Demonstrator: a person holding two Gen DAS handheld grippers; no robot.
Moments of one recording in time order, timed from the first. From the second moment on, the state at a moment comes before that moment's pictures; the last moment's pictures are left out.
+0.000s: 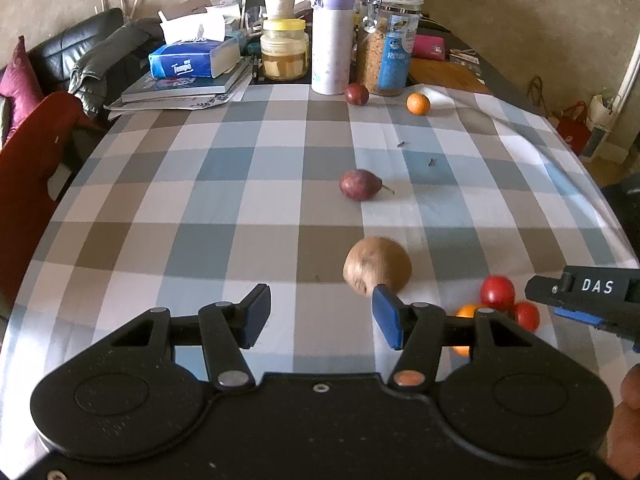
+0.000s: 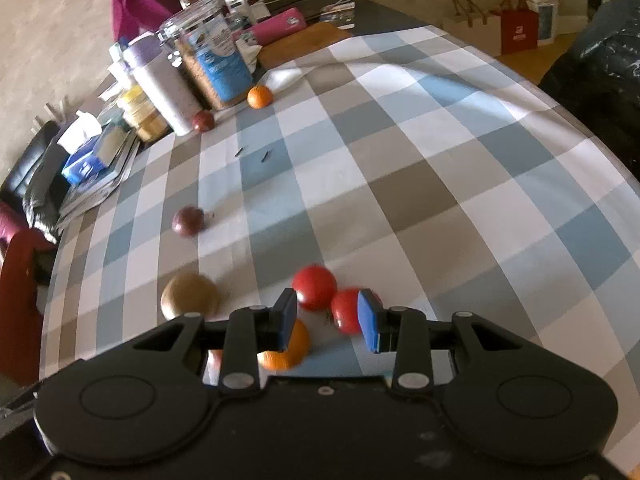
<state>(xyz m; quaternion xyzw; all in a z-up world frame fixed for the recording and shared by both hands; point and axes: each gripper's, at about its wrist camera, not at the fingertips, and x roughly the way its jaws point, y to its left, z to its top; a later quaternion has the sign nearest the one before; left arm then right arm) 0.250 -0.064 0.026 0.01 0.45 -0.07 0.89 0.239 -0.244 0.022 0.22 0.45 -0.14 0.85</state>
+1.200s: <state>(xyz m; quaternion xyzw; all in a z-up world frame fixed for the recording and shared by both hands) 0.292 -0.091 -0.013 0.00 0.43 -0.13 0.89 0.274 -0.267 -0.017 0.28 0.42 -0.24 0.83</state>
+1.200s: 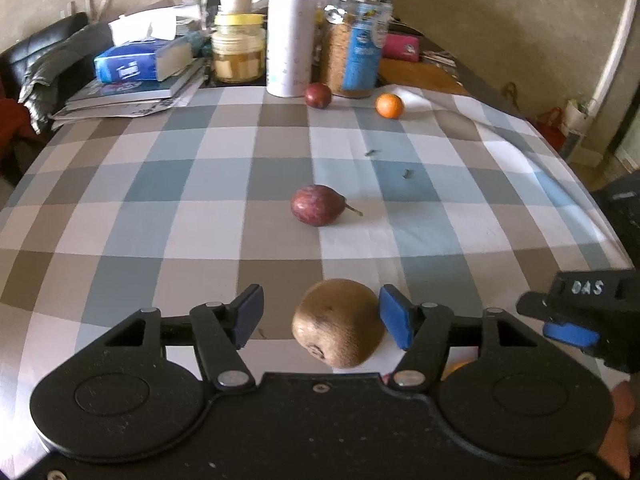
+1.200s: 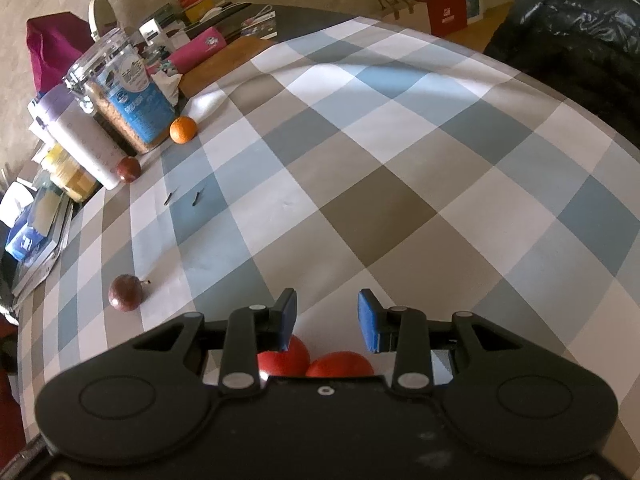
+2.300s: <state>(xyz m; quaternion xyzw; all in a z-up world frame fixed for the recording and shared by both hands) 0.308 -0.063 -0.027 -0.04 0.46 -0.02 0.89 0.277 -0.258 -0.019 0.27 0.44 -0.20 0.83</state>
